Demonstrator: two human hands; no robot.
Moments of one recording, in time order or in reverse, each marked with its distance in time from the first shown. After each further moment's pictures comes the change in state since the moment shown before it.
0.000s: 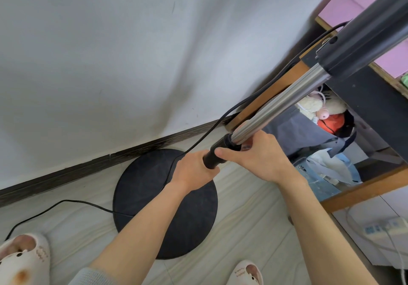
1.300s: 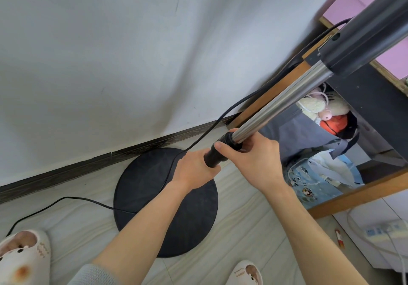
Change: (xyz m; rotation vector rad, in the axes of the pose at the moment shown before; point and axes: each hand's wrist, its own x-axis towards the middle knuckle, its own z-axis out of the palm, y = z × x) left_hand 0.001 0.002 -0.002 0.028 0.009 -0.023; right_hand -0.007 -0.002 0.025 0.100 0.264 -0.025
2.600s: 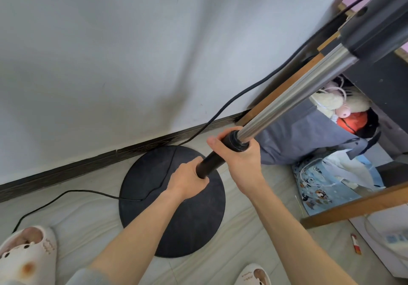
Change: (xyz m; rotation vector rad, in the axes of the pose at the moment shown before) left_hand -0.010 -0.052 0.016 0.003 -0.090 -0.178; right_hand 0.005 0.007 0.057 0.704 0.036 0.095
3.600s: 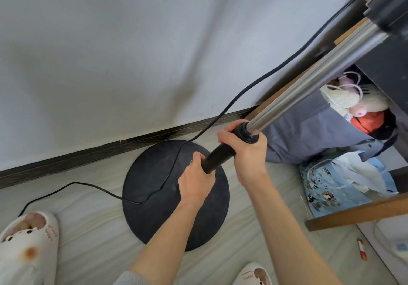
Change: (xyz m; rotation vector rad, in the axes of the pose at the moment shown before) left_hand -0.007 0.014 0.042 -0.049 0.384 -0.181; right_hand 0.016 0.006 -0.004 0.142 -0.030 0.089
